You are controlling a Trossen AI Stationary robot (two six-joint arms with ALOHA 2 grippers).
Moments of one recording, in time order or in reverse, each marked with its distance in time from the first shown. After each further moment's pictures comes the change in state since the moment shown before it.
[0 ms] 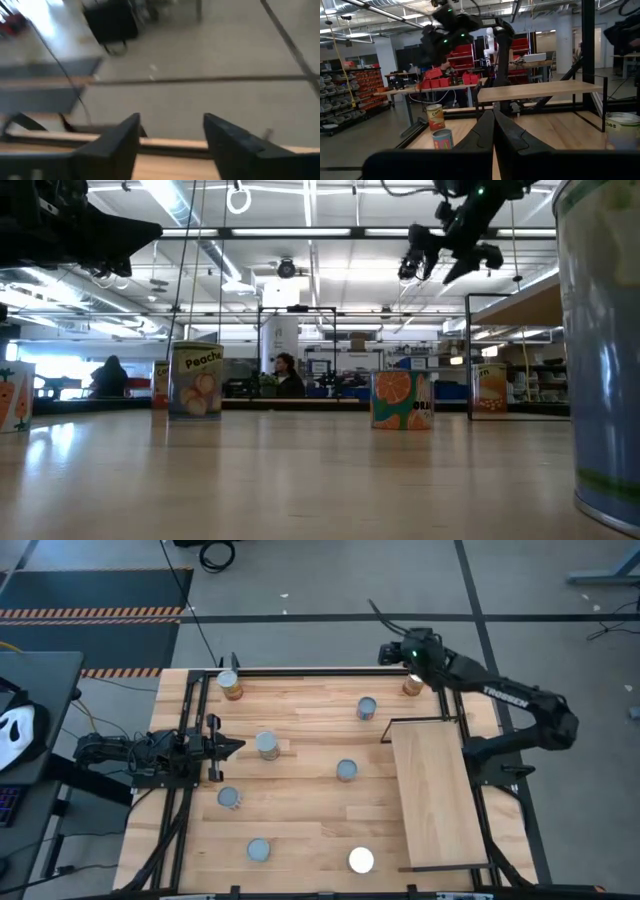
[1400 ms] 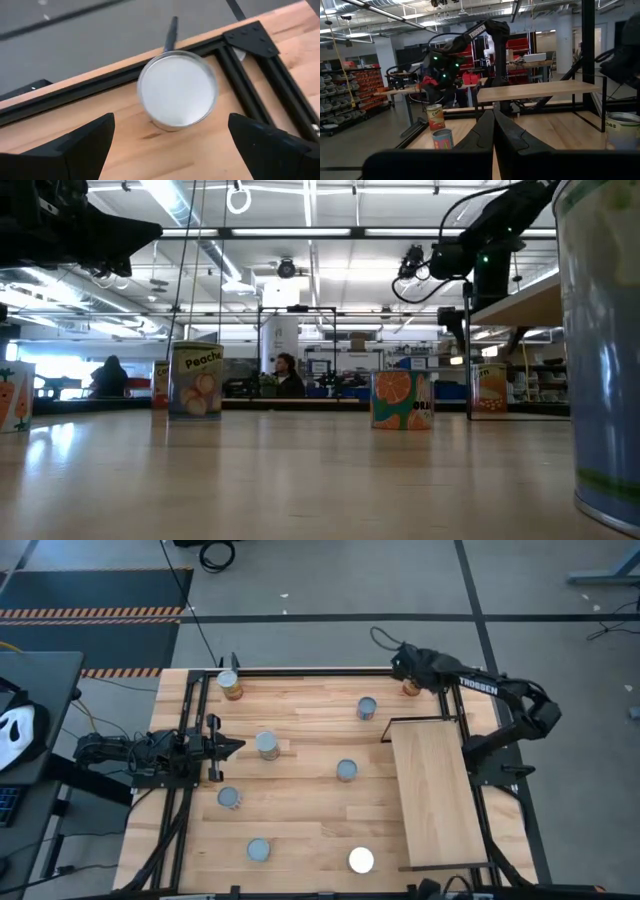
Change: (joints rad) left arm 0.000 0.000 0.000 0.000 0.000 0.000; right arm -0.159 0.160 -0.177 -0.257 -0.047 0.466
